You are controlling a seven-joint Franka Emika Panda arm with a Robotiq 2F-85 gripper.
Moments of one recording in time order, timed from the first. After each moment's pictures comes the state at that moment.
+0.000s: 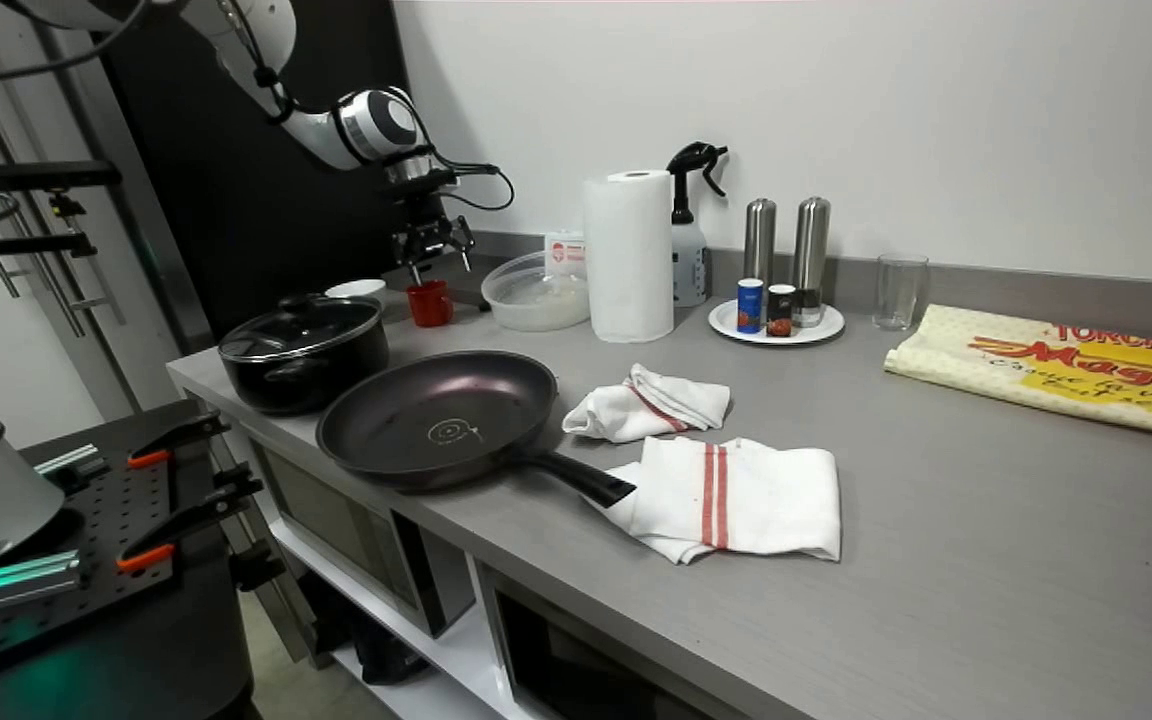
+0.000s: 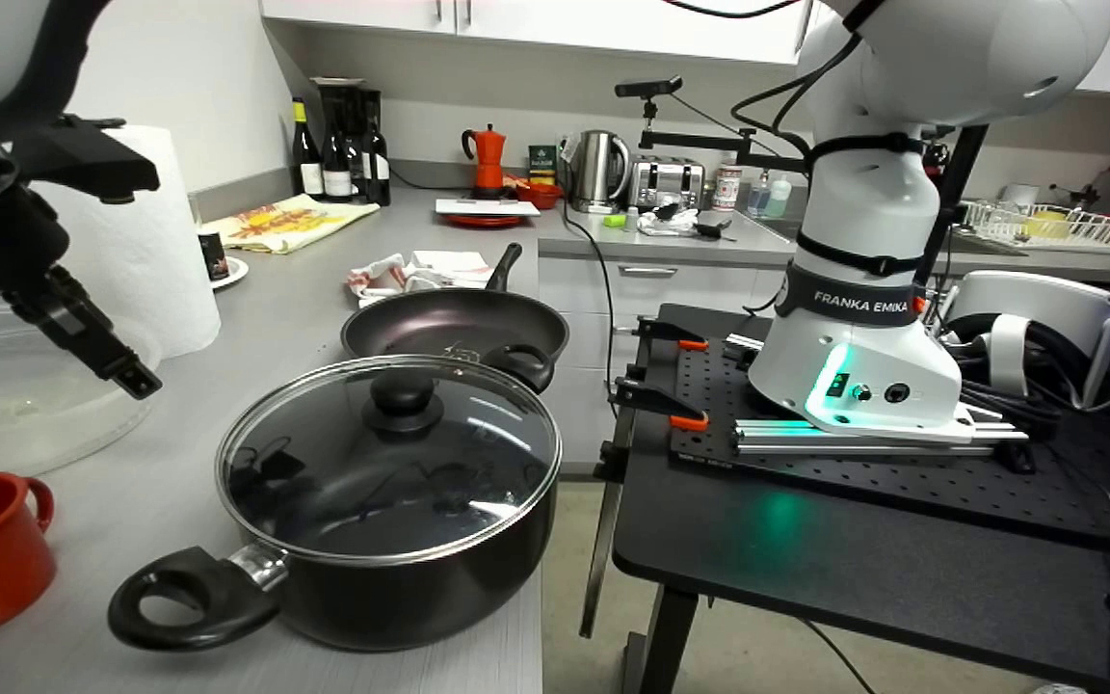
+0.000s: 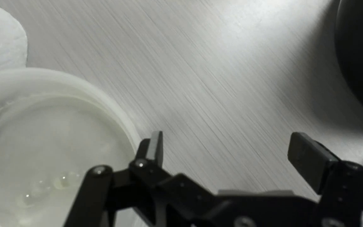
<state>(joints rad) 0.43 0.85 0.12 -1.36 -0.49 1.94 -0.38</state>
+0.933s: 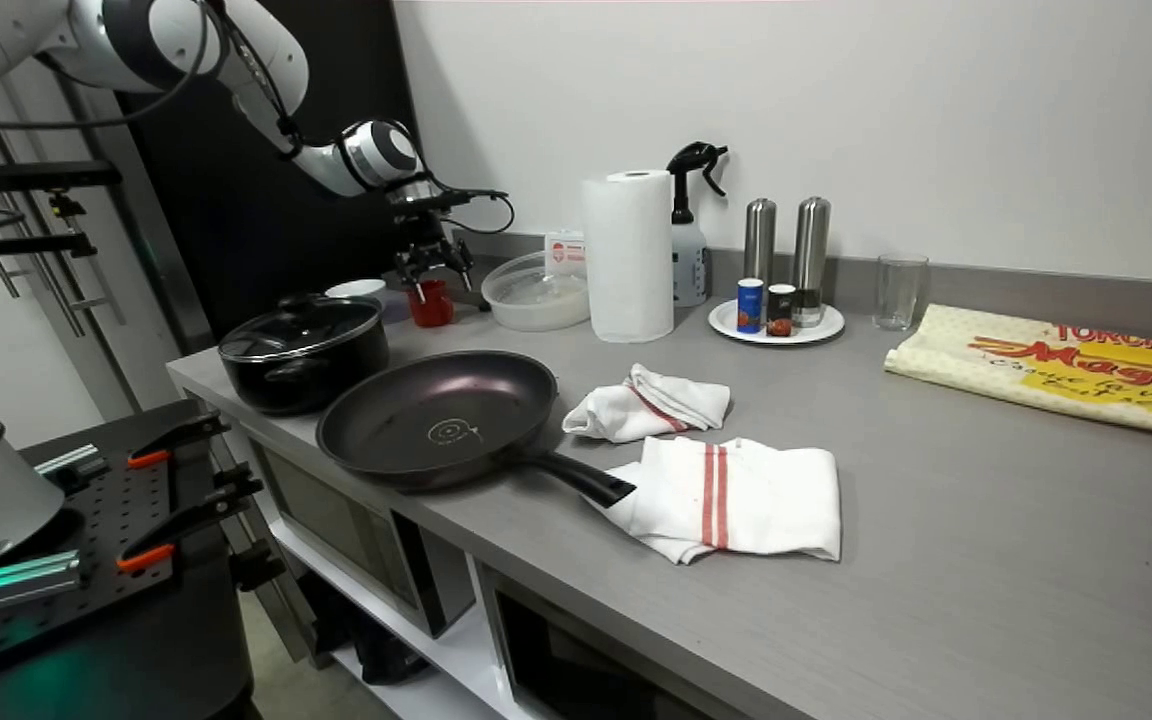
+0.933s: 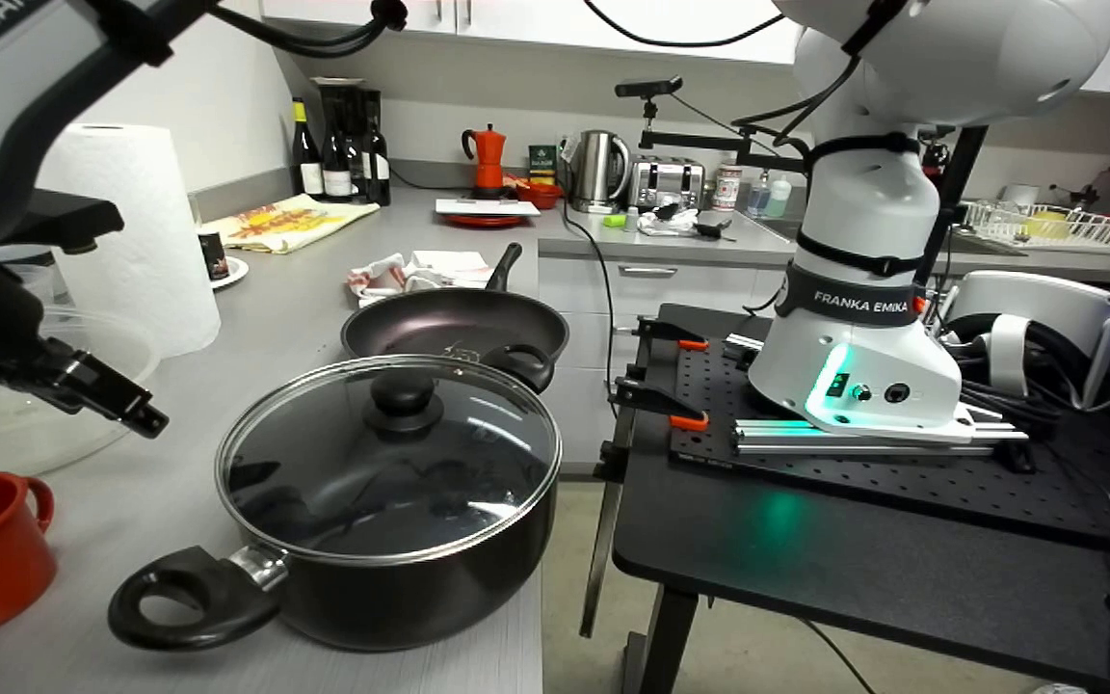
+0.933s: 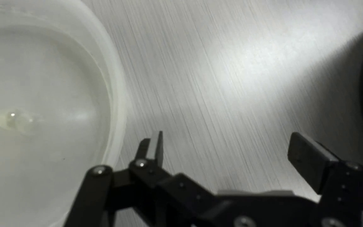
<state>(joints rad) 0.49 1.03 0.13 -1.15 -0.56 1.83 -0.68</state>
